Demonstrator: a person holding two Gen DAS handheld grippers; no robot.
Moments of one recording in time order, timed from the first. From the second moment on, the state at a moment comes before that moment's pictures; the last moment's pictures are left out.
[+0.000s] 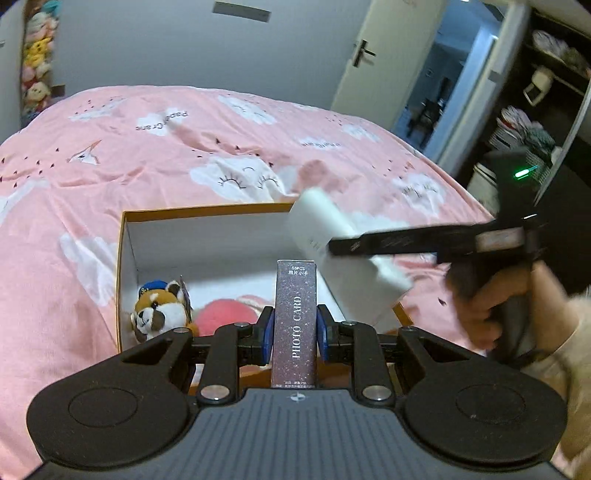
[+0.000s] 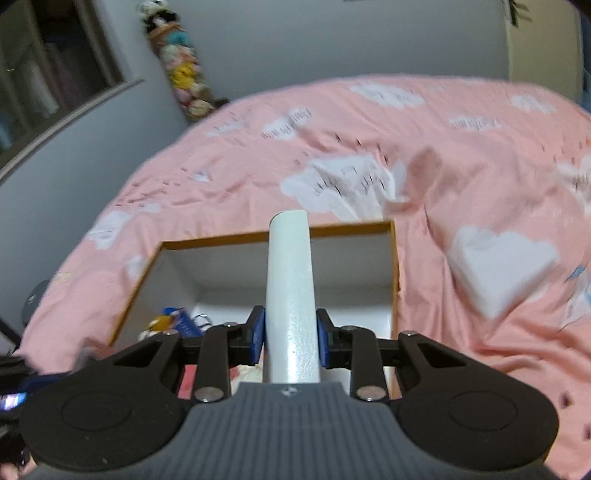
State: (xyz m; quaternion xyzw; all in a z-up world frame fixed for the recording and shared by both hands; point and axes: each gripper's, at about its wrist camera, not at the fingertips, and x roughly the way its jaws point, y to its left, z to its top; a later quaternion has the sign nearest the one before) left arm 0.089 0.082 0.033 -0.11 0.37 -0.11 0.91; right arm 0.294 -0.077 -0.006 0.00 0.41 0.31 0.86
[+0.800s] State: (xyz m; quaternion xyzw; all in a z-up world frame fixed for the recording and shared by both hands) left arm 0.086 0.098 0.021 -0.13 0.37 -0.11 0.91; right arm 0.323 -0.029 -0.068 -0.11 0.50 0.25 0.82
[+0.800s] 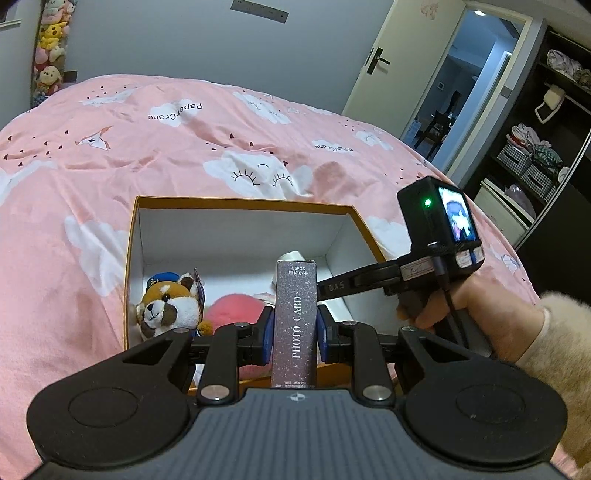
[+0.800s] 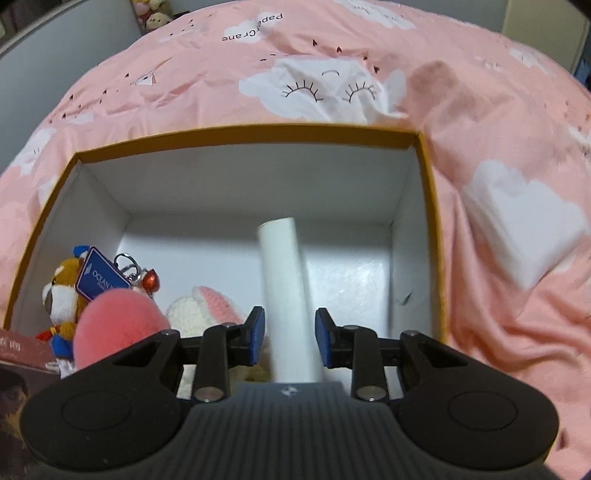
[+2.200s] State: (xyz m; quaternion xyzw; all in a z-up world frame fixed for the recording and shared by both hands) left arm 0.091 0.103 0.026 -0.14 0.37 -0.10 0.91; right arm 0.313 0.013 -0.066 -0.33 0.43 0.31 0.78
